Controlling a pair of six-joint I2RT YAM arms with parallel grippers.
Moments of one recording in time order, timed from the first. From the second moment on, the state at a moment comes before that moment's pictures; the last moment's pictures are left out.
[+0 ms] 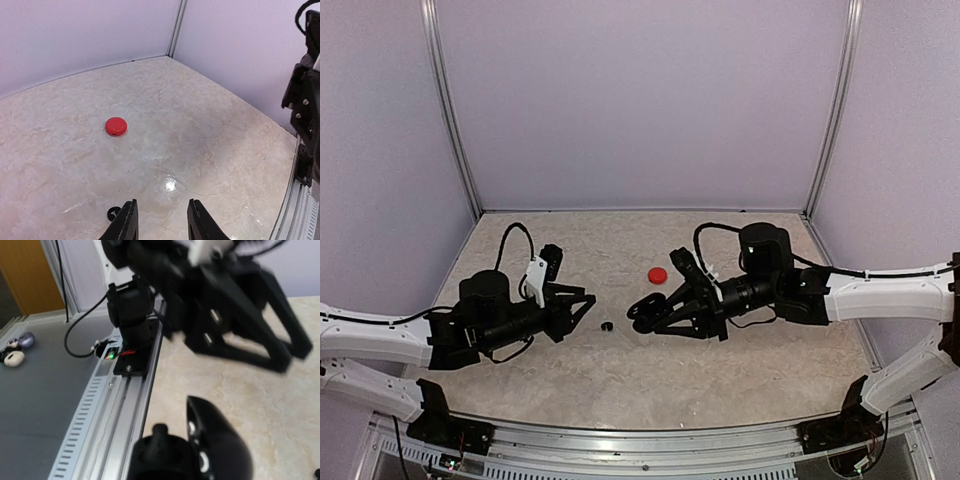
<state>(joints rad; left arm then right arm) -0.98 1.08 0.45 0.42 -0.13 -0.24 0.91 1.37 0.82 0.23 -0.82 -0.08</state>
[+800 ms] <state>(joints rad) -0.85 1.57 0.59 0.30 -0.16 -0.45 0.90 1.32 0.74 0.24 -0.79 -0.04</state>
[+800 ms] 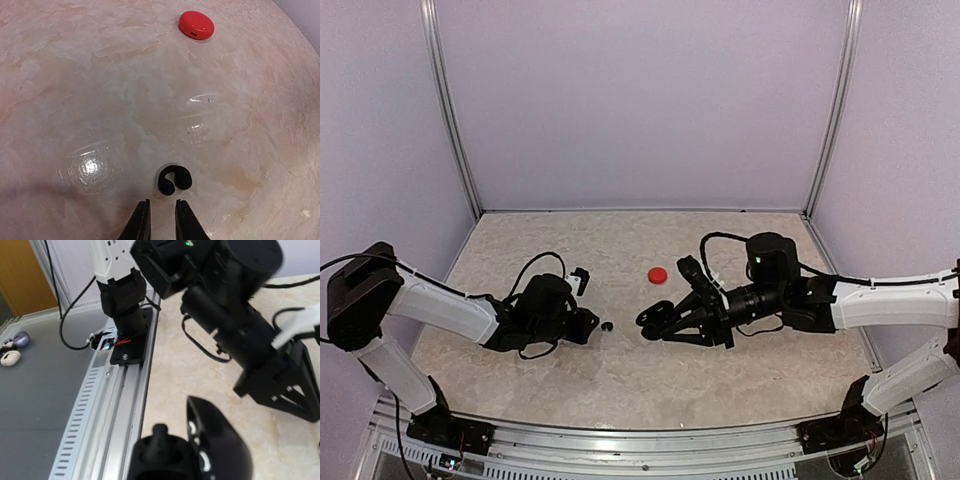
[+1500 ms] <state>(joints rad) -0.84 1.80 0.75 0.28 -0.13 -0.43 0.86 1.32 0.74 0.26 -0.80 -0.04</state>
